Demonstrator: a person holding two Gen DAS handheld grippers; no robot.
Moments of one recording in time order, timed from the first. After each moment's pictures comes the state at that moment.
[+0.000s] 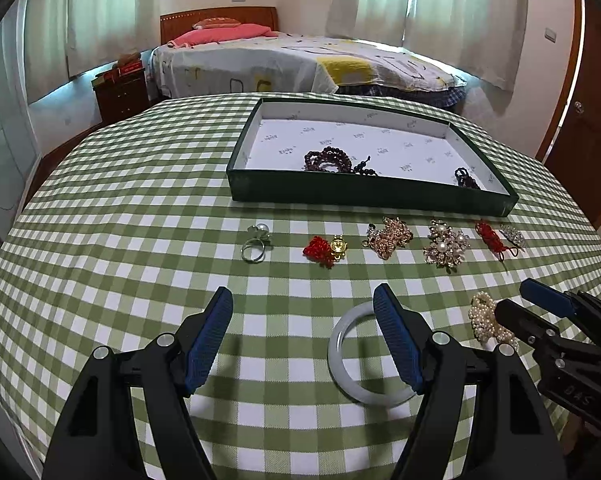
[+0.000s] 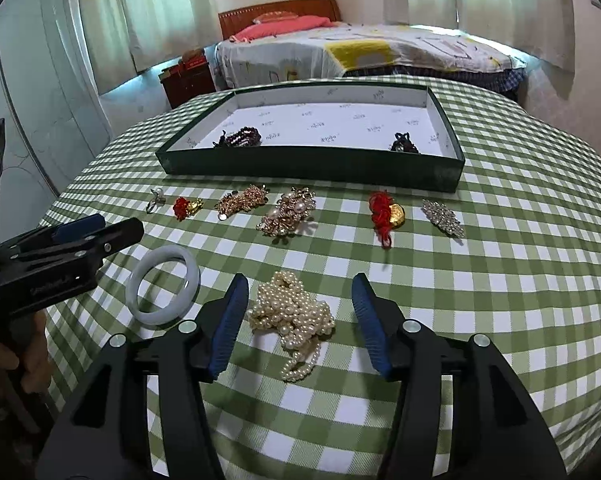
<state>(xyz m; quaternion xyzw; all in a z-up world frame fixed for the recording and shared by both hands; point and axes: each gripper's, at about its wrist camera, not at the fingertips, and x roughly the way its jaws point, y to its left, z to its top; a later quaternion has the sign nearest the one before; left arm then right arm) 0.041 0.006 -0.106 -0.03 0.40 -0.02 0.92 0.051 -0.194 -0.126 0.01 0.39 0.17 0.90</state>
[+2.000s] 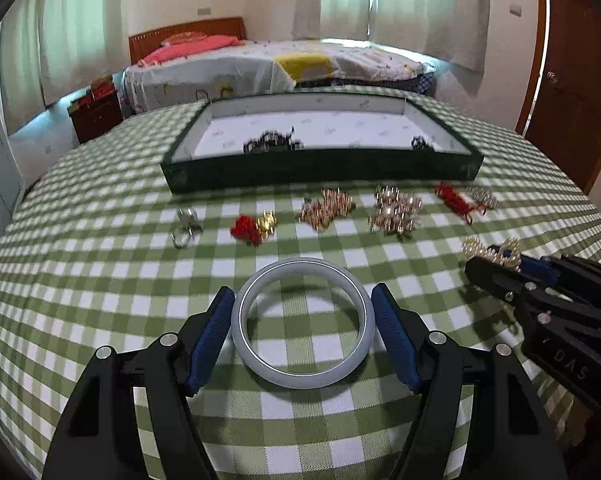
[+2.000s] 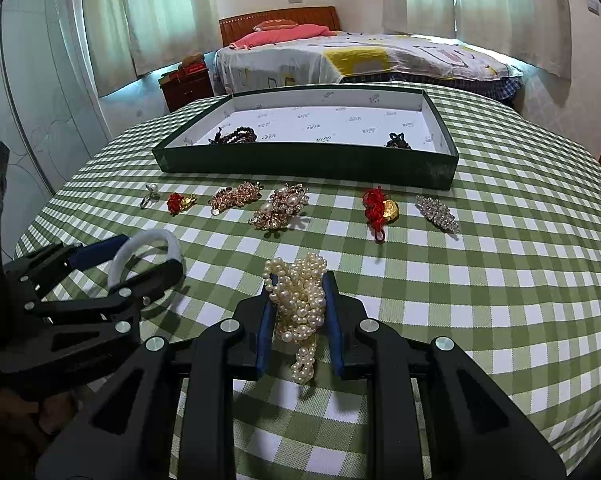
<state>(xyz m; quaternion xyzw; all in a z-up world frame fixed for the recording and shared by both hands) 0.026 -0.042 -0.124 0.02 0.38 -0.06 0.92 0.045 -0.201 -0.130 0.01 0.38 0.16 0.91</state>
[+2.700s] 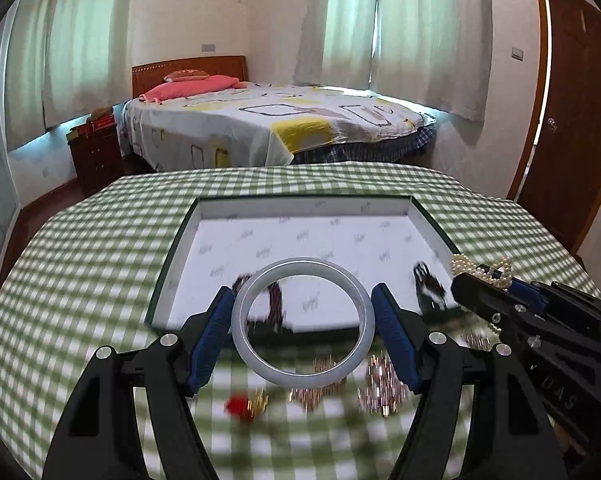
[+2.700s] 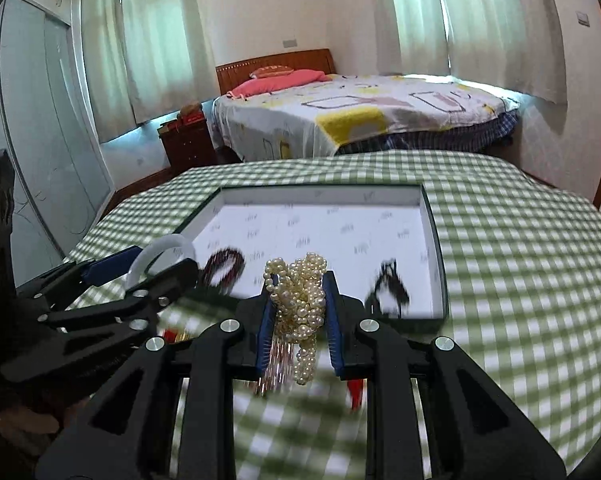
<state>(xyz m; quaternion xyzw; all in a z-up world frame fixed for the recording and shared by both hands) 0.122 -0.052 -0.058 -0.01 0.31 -0.06 0.95 0.136 -0.205 -0.062 0.04 0.31 0.16 0.94</state>
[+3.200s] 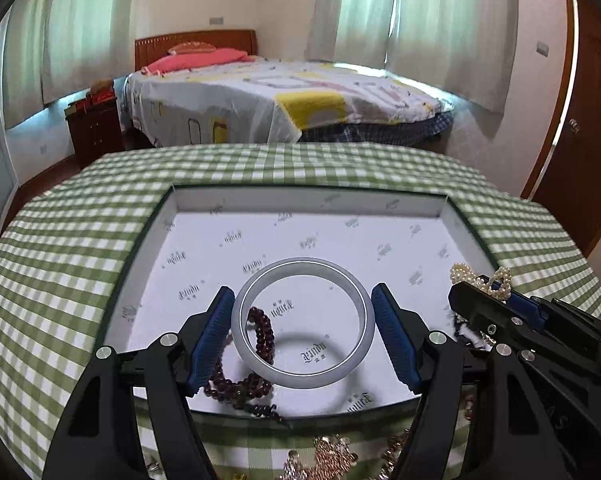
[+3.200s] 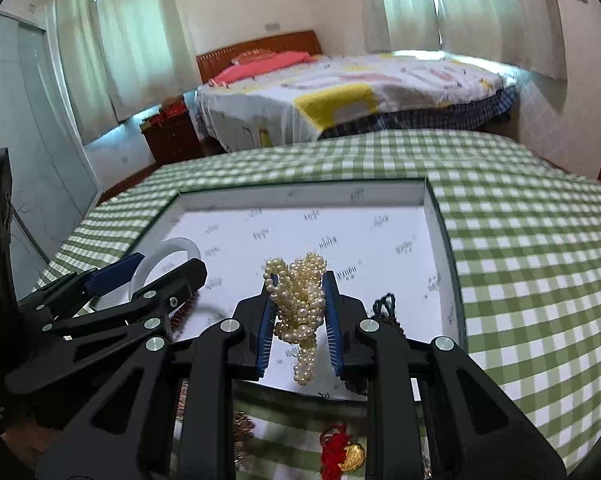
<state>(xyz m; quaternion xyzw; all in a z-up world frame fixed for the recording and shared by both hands) 0.194 -0.058 -0.097 -0.02 0.36 -0.05 0.93 0.213 -0.209 -0.103 0.06 0.36 0.14 0.92</state>
